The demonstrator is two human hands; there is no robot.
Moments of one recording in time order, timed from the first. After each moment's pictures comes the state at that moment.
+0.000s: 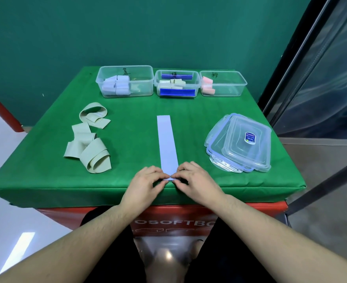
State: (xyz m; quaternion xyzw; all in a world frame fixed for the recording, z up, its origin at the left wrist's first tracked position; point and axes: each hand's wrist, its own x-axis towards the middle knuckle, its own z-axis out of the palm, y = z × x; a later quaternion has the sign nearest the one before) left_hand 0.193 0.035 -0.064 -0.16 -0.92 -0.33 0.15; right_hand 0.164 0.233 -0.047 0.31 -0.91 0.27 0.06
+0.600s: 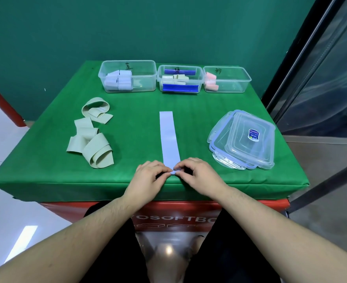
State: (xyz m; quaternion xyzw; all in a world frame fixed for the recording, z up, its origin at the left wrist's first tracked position) left_hand 0.188 0.034 -0.061 -0.14 -0.92 -0.34 0.11; right_hand 0.155 0.234 -0.043 0.25 -0.90 0.34 0.01
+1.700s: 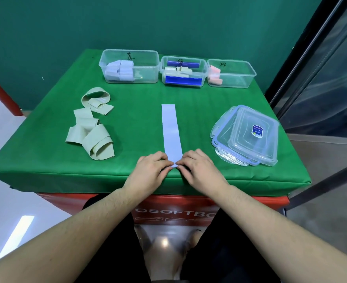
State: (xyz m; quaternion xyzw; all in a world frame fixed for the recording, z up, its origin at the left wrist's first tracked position) left_hand 0.188 0.033 -0.057 -0.18 -0.94 -0.26 0.13; right_hand 0.160 0.231 -0.051 0.32 -0.92 0.19 0.12
